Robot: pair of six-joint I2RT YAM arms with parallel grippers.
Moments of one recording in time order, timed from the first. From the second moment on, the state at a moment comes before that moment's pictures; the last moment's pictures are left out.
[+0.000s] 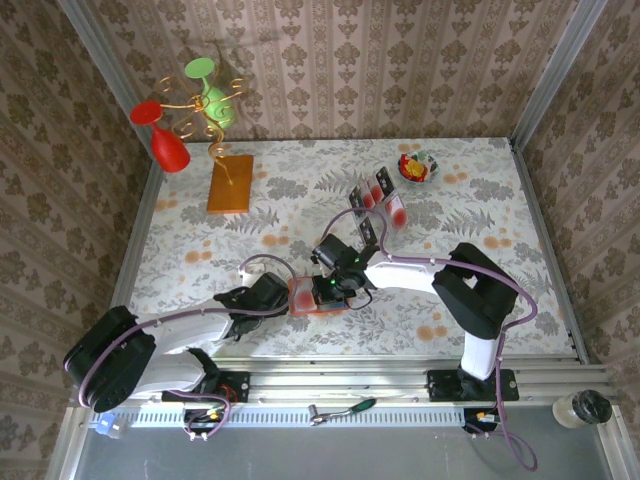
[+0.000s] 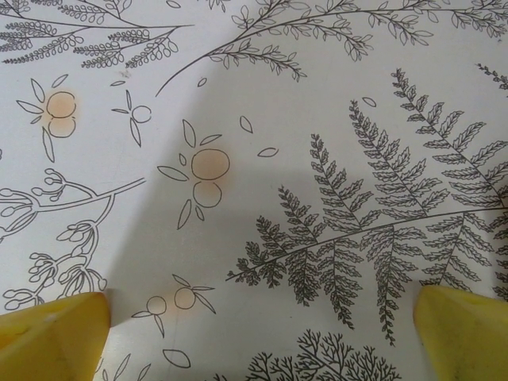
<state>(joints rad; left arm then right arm) -0.85 1.22 0.38 -0.26 -0.46 -0.77 0.86 1.83 1.08 -0.36 -0.27 0.64</state>
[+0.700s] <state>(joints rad) -0.85 1.23 0.38 -0.25 -0.47 -0.77 0.86 1.87 1.09 -0.32 -0.31 0.66</state>
